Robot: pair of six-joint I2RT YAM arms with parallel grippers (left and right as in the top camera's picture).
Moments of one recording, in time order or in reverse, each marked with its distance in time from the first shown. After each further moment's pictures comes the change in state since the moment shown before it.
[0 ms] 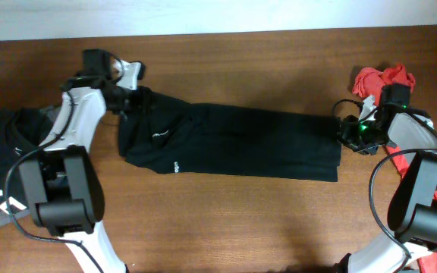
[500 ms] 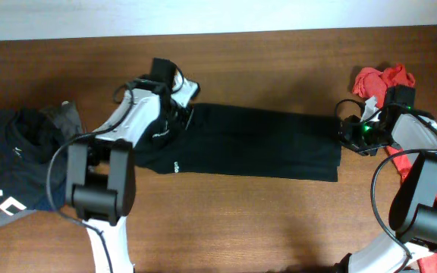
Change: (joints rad) left arm -0.267 0.110 0.010 -0.041 -0.250 0.096; right arm -0.018 0.000 0.000 -0.020 -0.076 -0.001
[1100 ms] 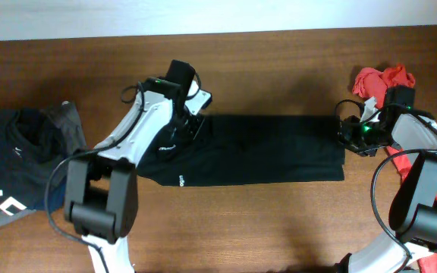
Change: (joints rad) left arm -0.097 -0.136 0.005 -0.181 -0.112 -0.016; right arm 0.000 0.000 0.000 -0.008 -0.007 0.000
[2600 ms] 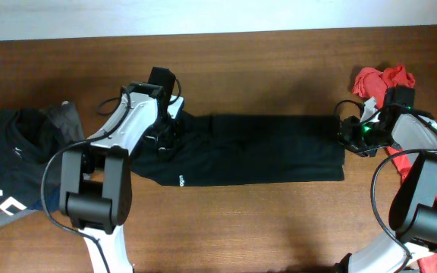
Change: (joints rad) left arm 0.105 0.068 -0.066 0.020 -0.133 -0.150; right arm 0.000 0.000 0.000 -0.006 0.000 0.001
